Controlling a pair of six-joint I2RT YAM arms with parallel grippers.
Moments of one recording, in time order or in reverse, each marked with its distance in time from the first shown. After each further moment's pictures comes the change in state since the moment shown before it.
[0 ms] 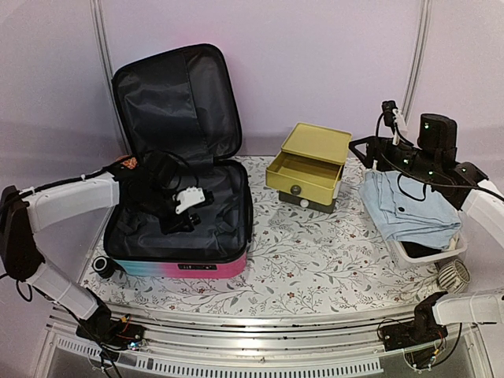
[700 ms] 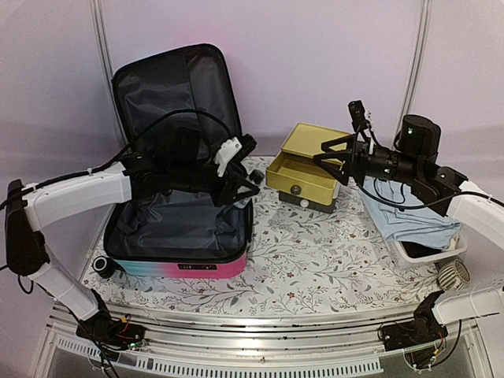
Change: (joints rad) left arm -0.238 0.053 0.225 0.419 0.246 -0.463; right arm 0.189 0.072 -0.042 0.276 -0.357 -0.149
